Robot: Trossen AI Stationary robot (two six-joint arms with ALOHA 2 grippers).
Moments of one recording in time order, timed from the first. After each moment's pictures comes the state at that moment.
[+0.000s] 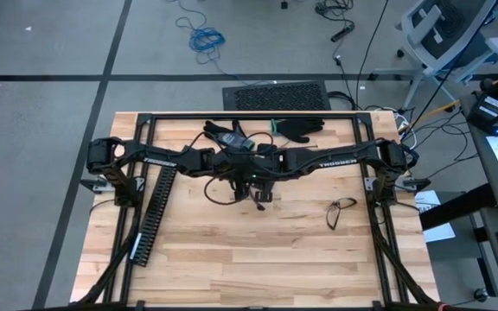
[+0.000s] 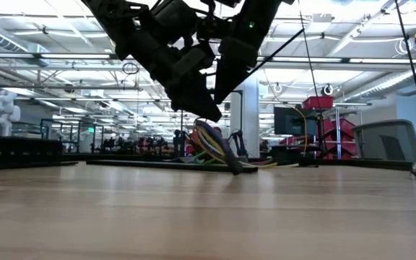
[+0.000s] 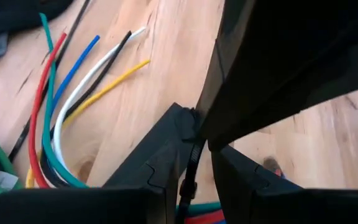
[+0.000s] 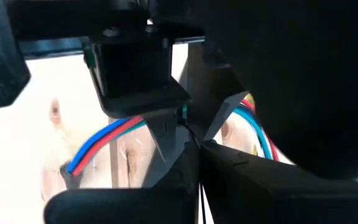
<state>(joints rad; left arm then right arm) 0.15 1.66 0.99 0.01 0.08 -0.09 -0.02 1.88 1.54 -0.79 0.27 -0.03</state>
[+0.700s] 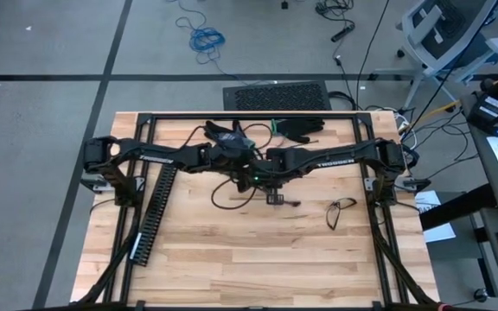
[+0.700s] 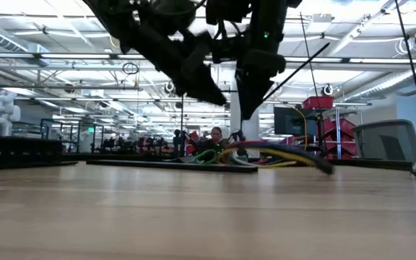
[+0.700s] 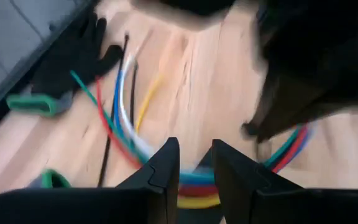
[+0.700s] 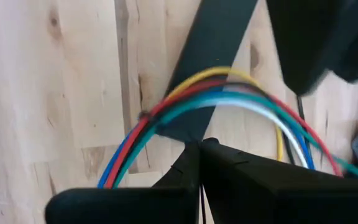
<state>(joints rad) 0.18 1.63 1.00 0.07 -0.02 0.01 -0.02 1.88 1.53 -0.97 0.20 -0.01</state>
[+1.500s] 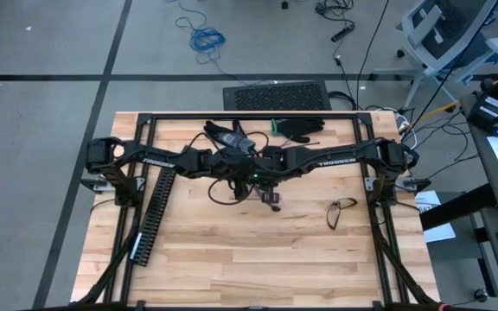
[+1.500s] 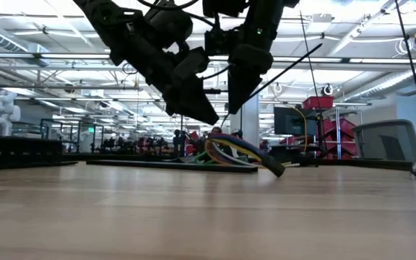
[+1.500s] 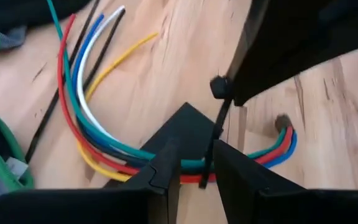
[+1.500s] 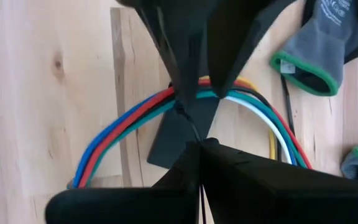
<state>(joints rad) 0.15 1.65 0.92 0.09 0.05 -0.15 -0.03 1.87 1.53 -0.88 0.21 -0.02</state>
